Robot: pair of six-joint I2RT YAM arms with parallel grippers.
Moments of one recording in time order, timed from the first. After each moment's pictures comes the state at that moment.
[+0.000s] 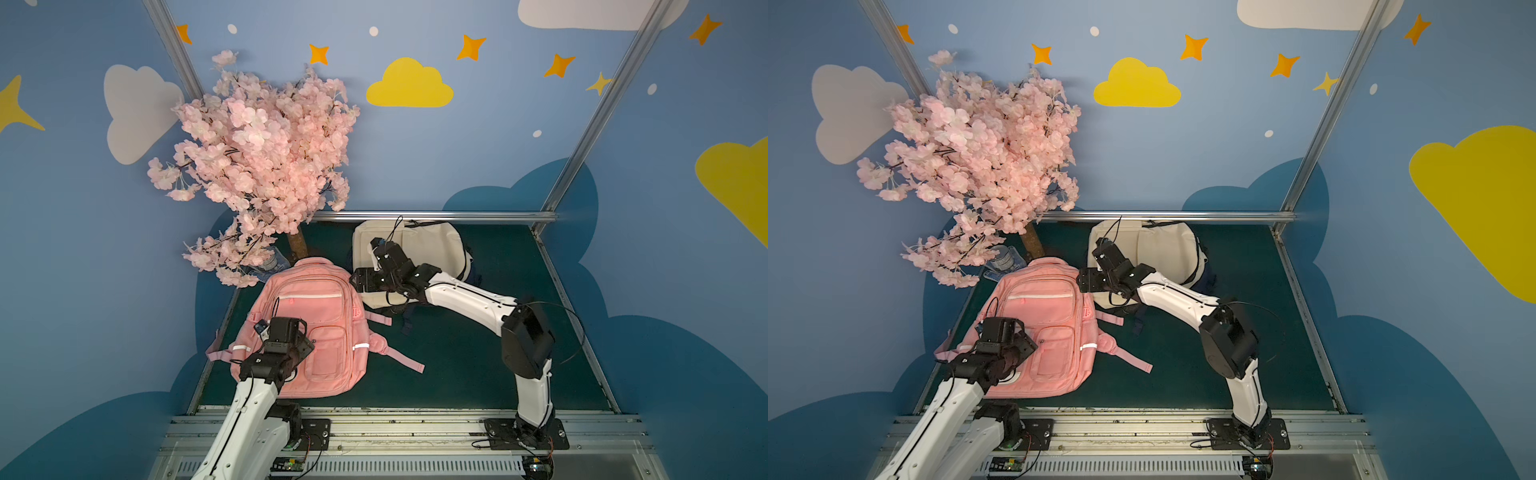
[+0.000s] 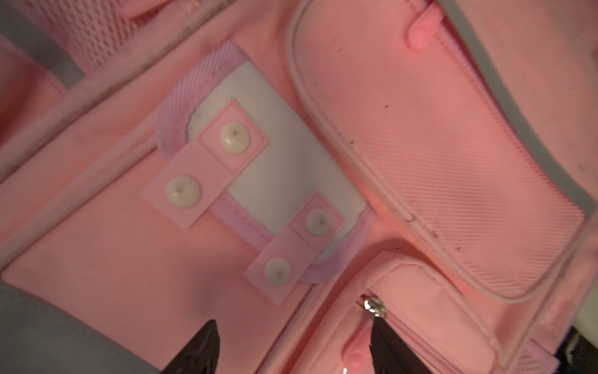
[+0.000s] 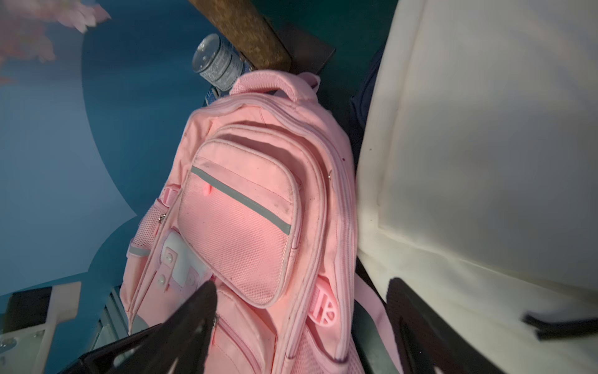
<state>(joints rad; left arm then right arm) -0.10 0.73 0.52 -0.80 -0.17 -0.84 0.88 1.91 1.61 -0.33 -0.07 0.60</state>
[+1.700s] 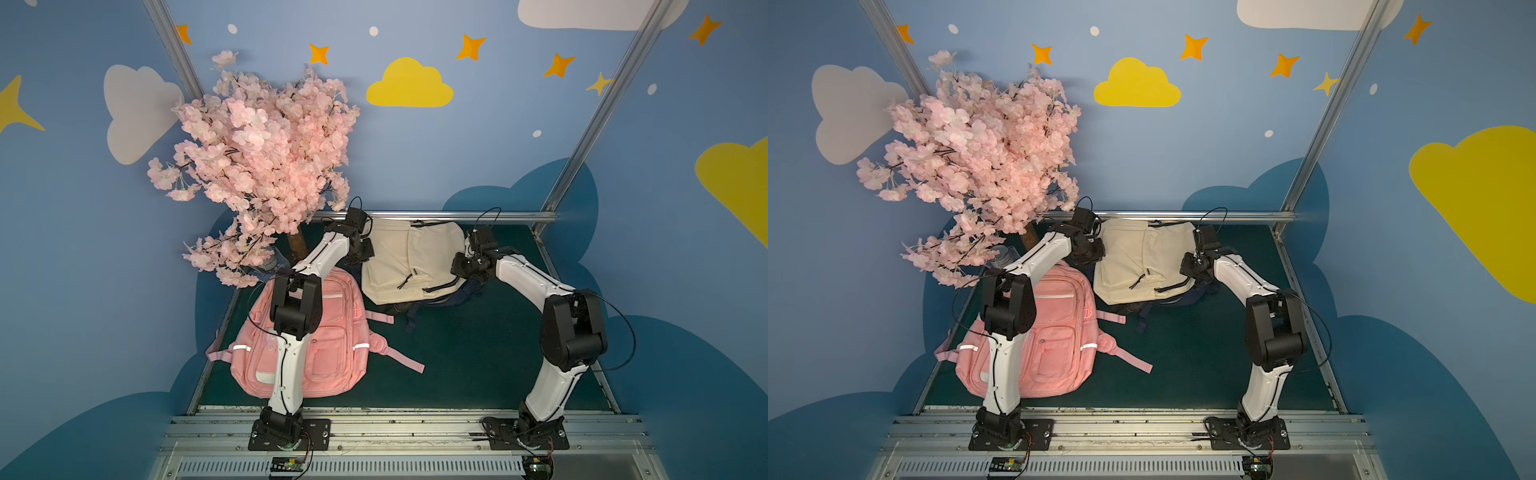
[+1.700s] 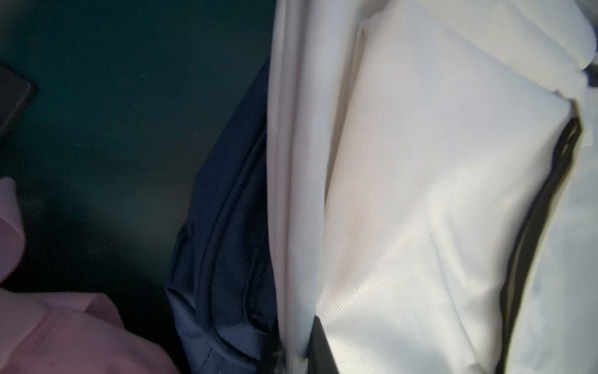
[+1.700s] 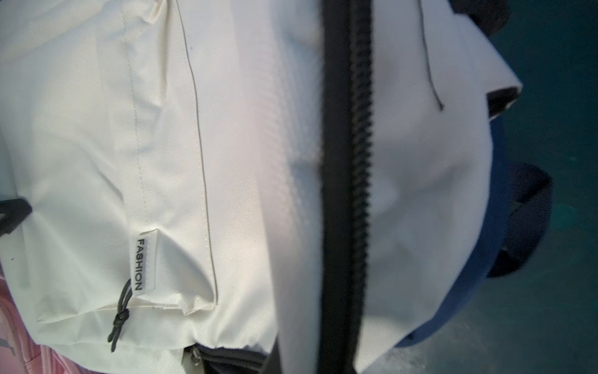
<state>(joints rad) -0.31 2.24 1.98 -0.82 0.06 -0.53 0.32 1.83 1.42 -0.57 -0.10 0.50</state>
